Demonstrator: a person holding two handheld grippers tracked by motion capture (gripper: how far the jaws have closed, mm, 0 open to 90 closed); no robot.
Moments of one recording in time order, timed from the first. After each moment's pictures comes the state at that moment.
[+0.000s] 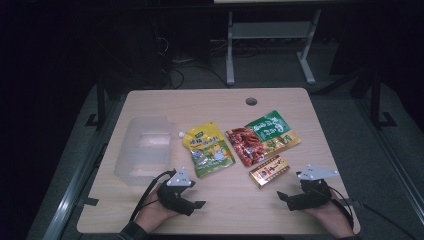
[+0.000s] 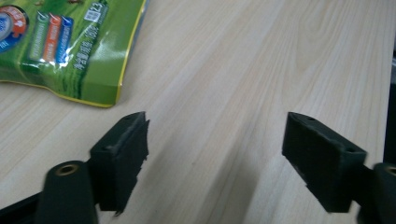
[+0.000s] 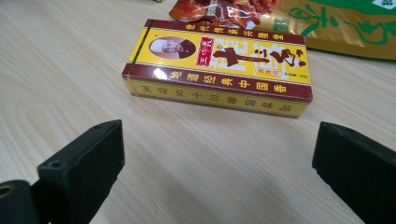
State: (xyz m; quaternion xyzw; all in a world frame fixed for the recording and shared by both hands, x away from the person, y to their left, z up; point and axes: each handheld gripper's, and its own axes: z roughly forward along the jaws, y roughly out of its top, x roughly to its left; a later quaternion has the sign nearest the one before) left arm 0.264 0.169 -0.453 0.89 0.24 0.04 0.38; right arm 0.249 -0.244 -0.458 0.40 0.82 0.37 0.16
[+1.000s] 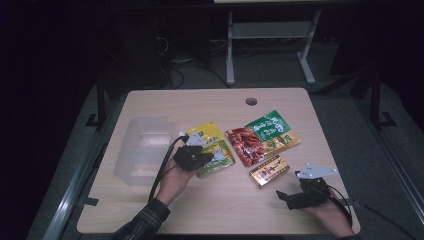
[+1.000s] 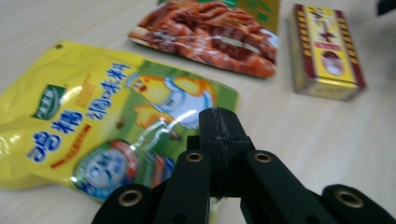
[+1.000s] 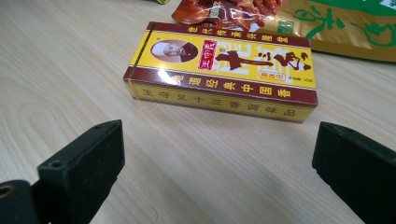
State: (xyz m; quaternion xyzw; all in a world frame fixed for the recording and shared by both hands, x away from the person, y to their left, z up) left arm 0.342 0.122 -0.411 0.86 0.32 0.11 0.38; right arm 0.253 -0.244 -0.460 0.40 0.82 0.37 0.15
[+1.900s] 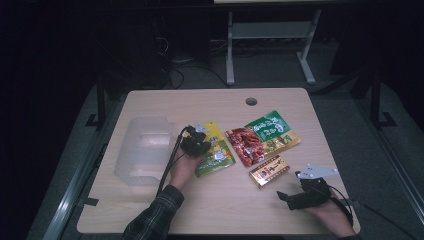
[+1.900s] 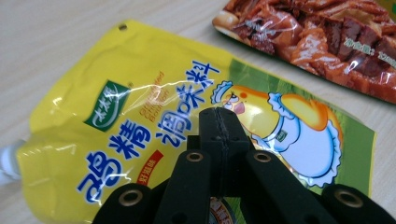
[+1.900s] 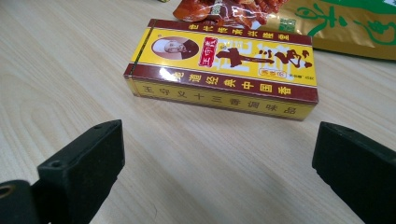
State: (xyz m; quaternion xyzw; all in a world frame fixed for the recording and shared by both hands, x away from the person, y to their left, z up) left arm 0.399 0.112 -0.450 0.85 0.39 0.15 0.33; right arm 0.253 -0.246 -0.460 0.40 0.82 0.37 0.14
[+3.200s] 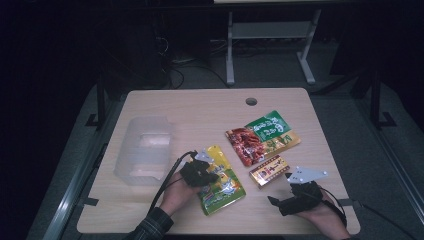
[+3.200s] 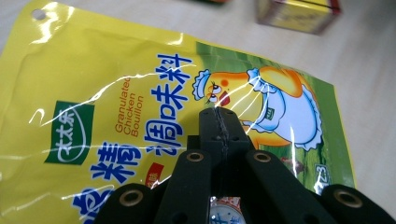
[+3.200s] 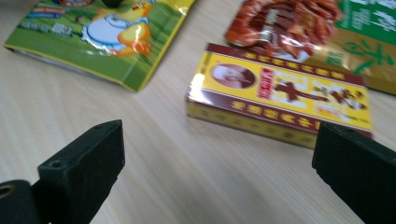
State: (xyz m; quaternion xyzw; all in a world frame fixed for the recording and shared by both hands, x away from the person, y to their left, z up) left arm 0.314 0.111 -0.448 0.90 0.29 0.01 0.33; right arm 0.241 -0.215 -0.444 0.35 0.85 0.38 0.14
